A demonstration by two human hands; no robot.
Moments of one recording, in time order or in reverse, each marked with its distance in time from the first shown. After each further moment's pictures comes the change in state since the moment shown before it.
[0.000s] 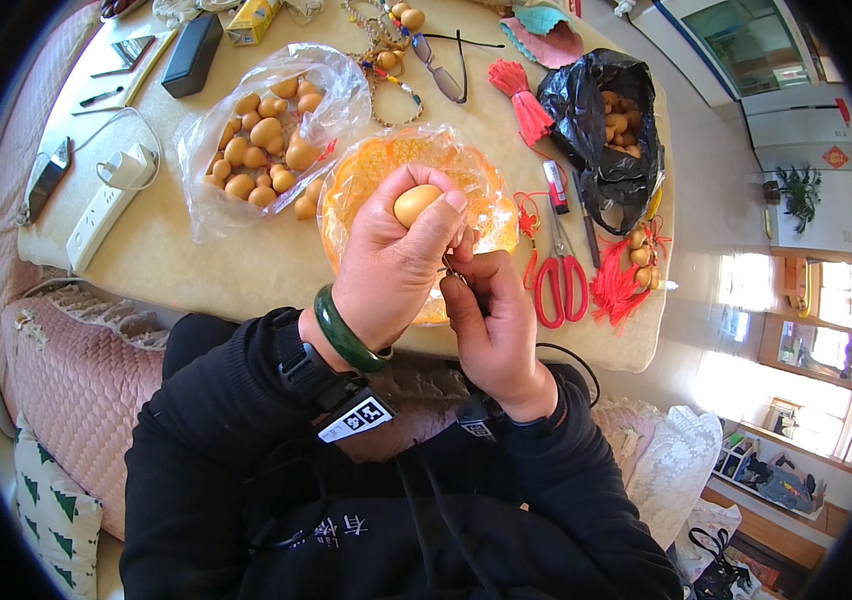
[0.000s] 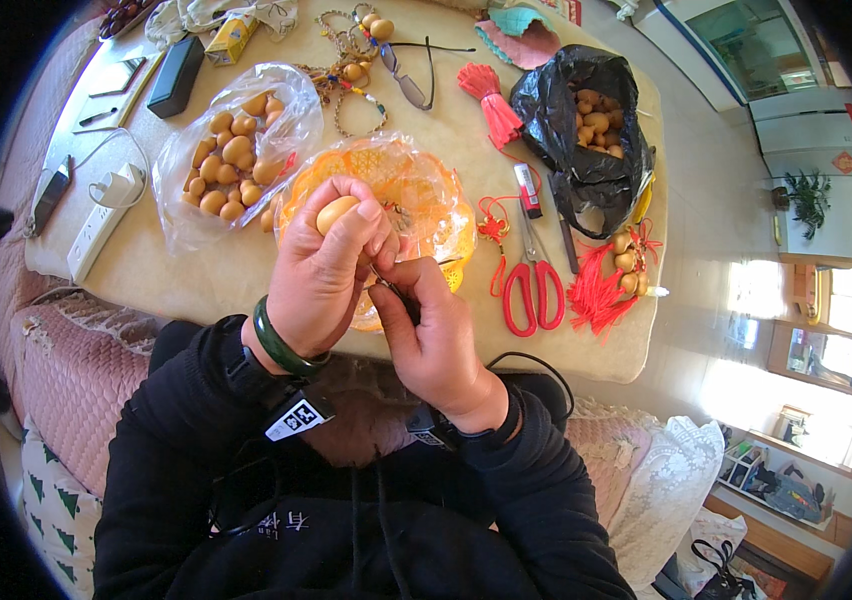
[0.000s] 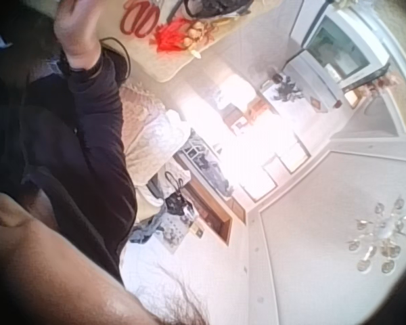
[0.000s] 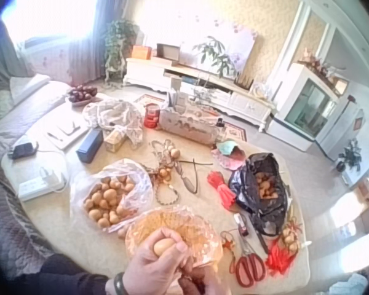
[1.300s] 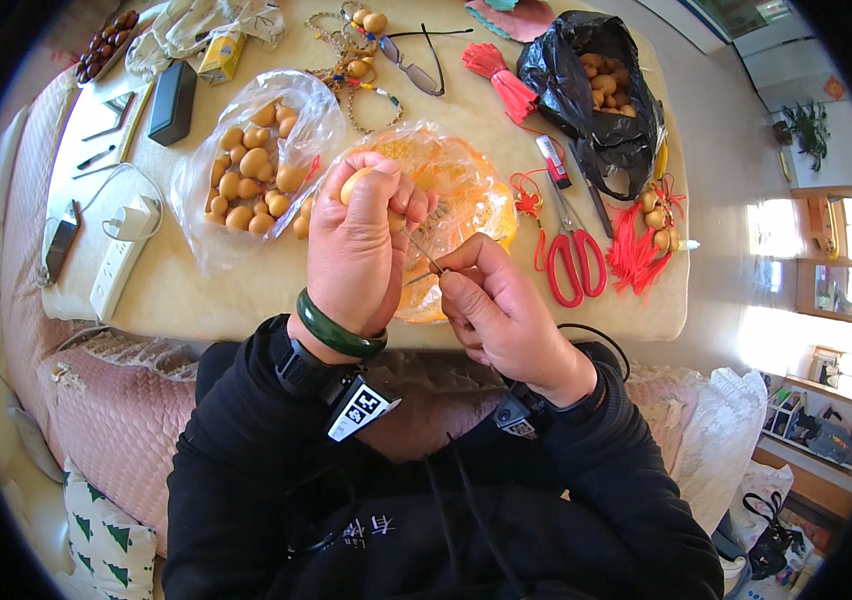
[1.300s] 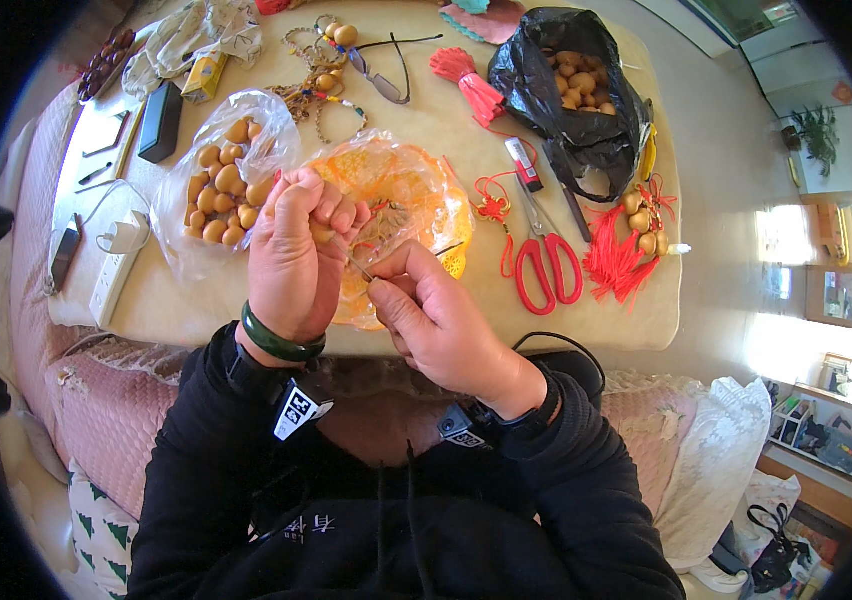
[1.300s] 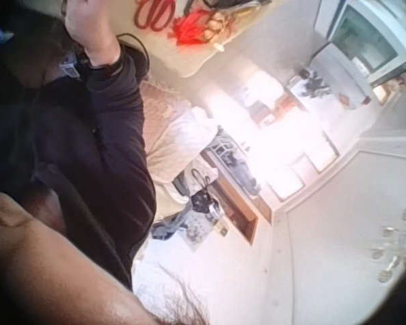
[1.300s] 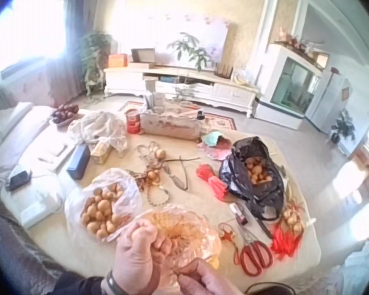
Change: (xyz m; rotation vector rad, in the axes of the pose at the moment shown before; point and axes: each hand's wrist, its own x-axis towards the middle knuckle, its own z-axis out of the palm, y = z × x) left_hand 0.017 0.004 -0.009 -0.060 0.100 0.088; right_hand 0.005 -0.012 -0.016 0.514 -0.170 0.499
